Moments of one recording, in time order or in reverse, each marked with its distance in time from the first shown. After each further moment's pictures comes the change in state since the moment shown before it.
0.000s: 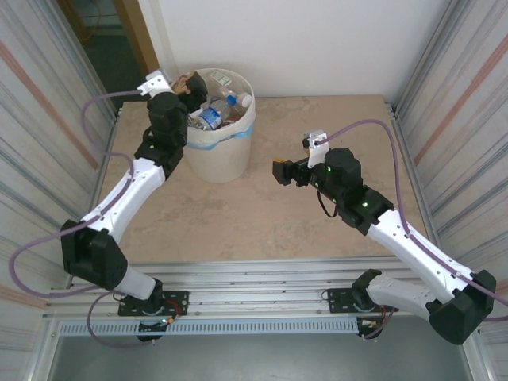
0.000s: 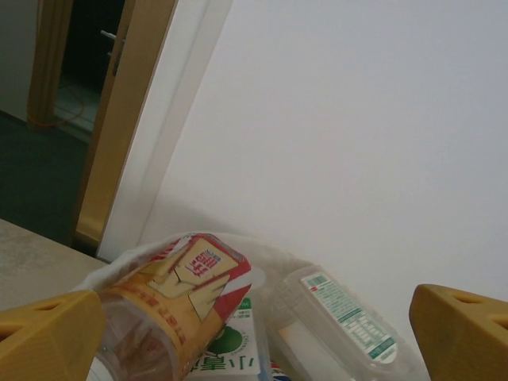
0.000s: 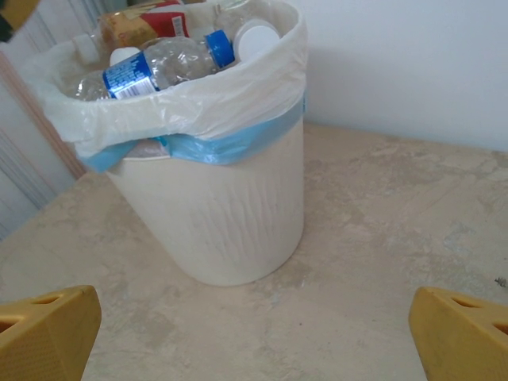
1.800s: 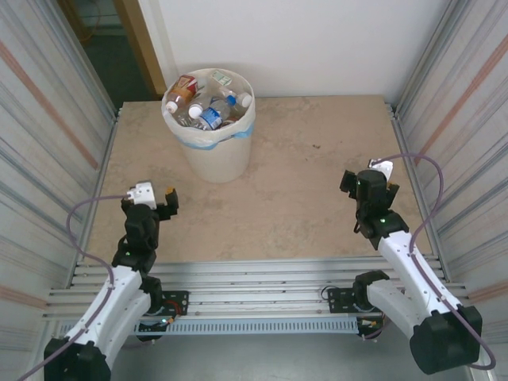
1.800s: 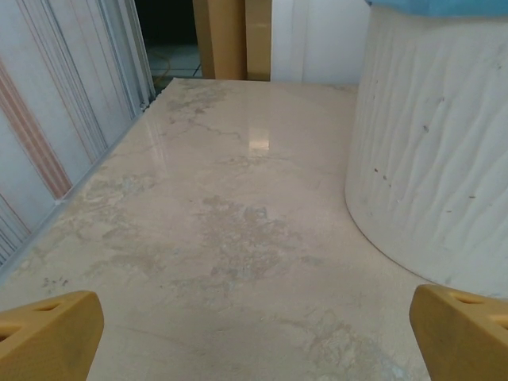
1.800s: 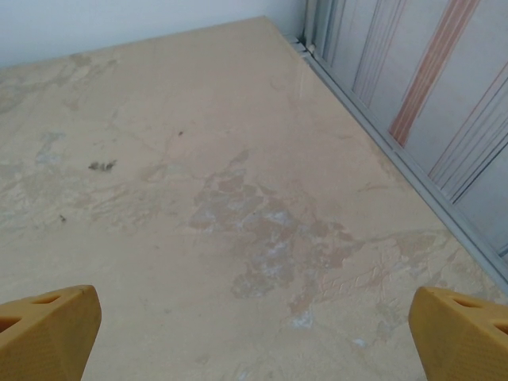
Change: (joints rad) left arm 0.177 -0.832 -1.126 0.011 0.111 0.409; right arm -0.427 -0.166 -0.358 -0.074 0.443 0.092
